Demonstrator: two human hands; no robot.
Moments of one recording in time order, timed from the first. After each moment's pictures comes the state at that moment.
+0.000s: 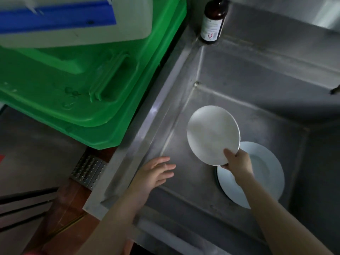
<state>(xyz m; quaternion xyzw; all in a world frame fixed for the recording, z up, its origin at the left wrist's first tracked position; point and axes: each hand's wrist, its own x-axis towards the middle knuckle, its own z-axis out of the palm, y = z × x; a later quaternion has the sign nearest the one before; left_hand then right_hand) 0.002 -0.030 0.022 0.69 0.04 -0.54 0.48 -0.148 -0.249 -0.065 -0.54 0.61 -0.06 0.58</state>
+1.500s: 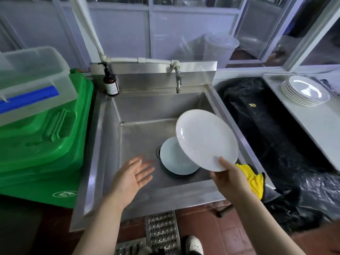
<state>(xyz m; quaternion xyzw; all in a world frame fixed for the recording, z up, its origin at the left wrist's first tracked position) -0.070 0.017 0.117 0.51 -0.12 -0.64 0.56 -0.344 -0.047 0.133 -0.11 0.51 -0.47 0.71</state>
